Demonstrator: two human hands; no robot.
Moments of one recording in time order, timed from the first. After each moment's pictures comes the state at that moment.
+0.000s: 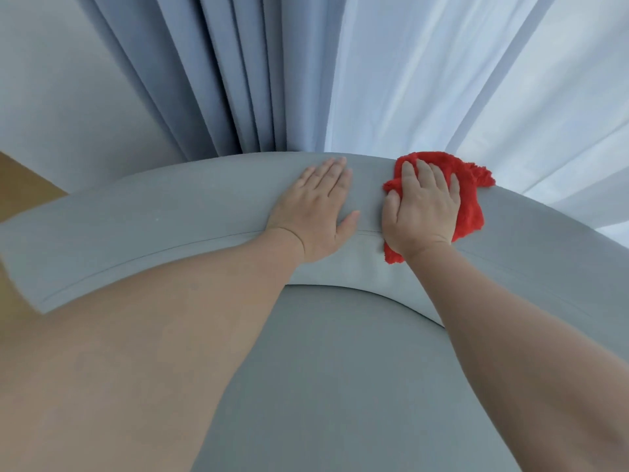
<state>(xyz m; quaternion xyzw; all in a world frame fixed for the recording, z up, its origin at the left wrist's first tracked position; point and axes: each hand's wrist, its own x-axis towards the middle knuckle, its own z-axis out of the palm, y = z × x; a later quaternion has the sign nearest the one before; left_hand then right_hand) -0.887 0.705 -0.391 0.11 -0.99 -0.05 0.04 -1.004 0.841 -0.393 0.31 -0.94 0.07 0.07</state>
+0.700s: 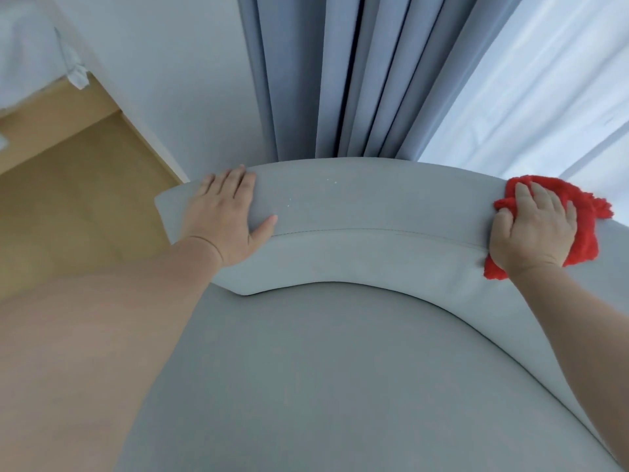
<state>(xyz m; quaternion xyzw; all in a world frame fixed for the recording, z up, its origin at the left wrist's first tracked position) -0.674 0.556 -0.385 0.34 -0.94 0.02 -0.01 -1.000 0.837 -0.394 0.29 -0.95 0.07 0.09</state>
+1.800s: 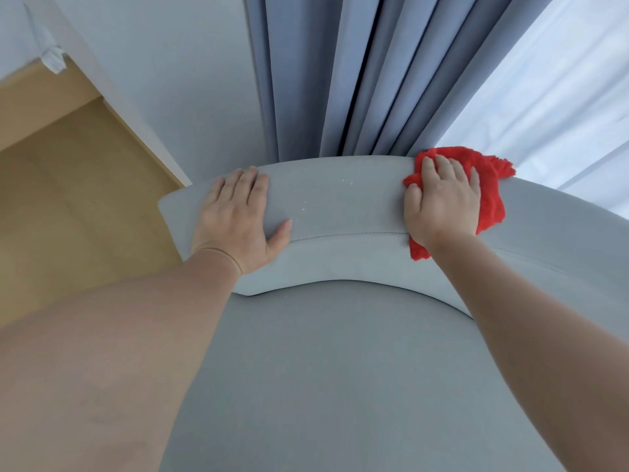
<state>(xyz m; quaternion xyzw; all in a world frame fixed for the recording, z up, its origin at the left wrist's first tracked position) -0.675 0.557 -0.389 0.34 -0.94 -0.02 -0.01 -0.915 0.717 -0.383 0.39 -0.92 0.04 0.05</state>
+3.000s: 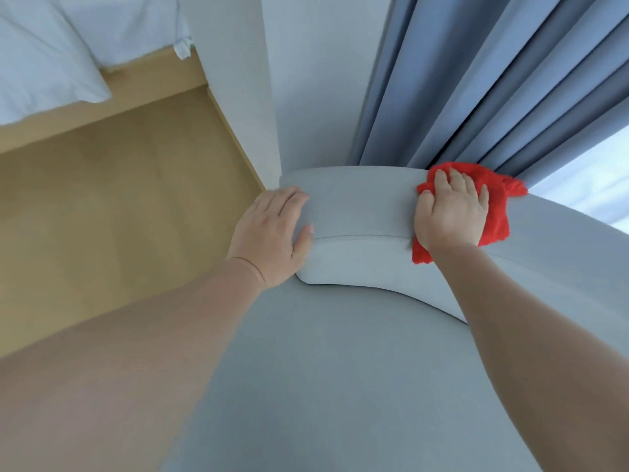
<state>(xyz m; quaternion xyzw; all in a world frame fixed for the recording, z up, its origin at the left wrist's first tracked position) -0.557 0.569 -0.366 0.37 -0.91 -0.13 0.13 -0.816 0.644 -0.380 0.43 -0.90 0.10 0.01</state>
